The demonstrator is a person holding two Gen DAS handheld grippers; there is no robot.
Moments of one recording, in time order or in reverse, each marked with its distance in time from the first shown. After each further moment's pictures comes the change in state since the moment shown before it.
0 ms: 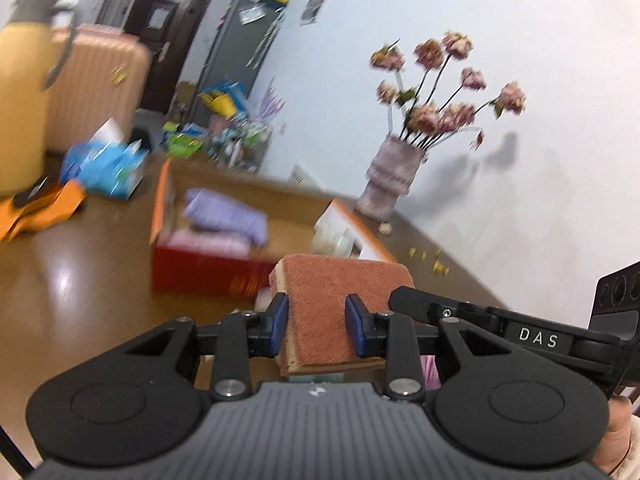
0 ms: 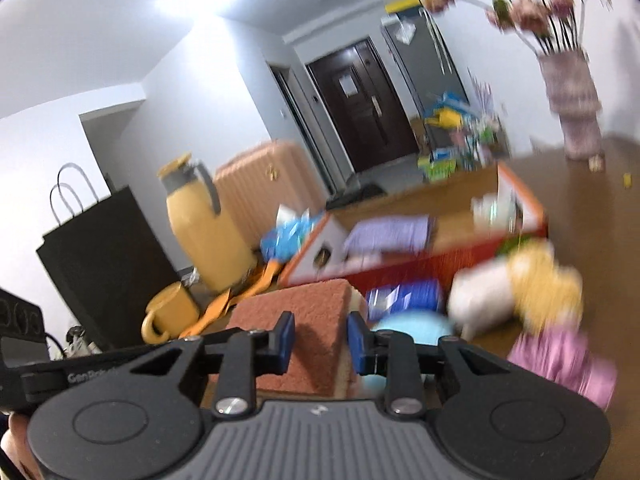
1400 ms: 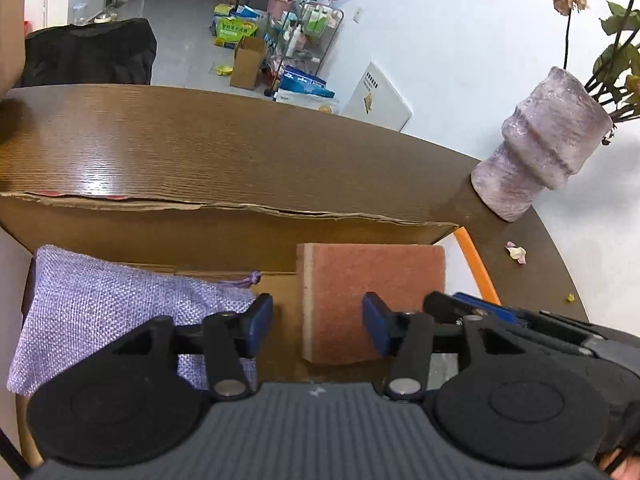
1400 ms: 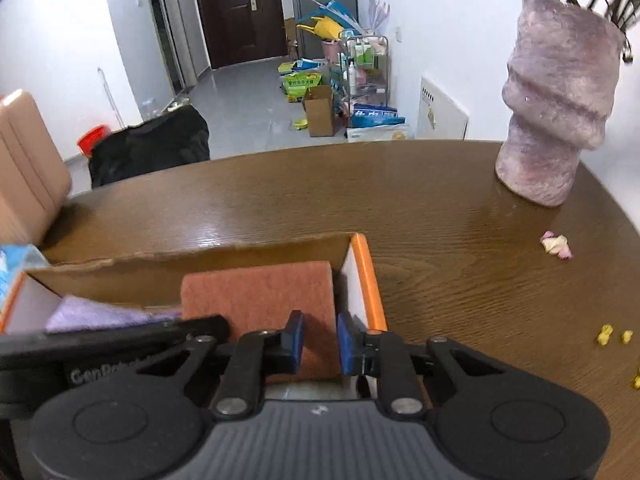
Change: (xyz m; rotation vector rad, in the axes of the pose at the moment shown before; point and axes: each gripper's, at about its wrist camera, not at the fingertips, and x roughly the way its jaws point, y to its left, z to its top) left arm 0.405 0.047 0.122 -0.149 0.391 0.210; right arm 0.300 -0.210 0.191 -0.062 0.370 -0.501
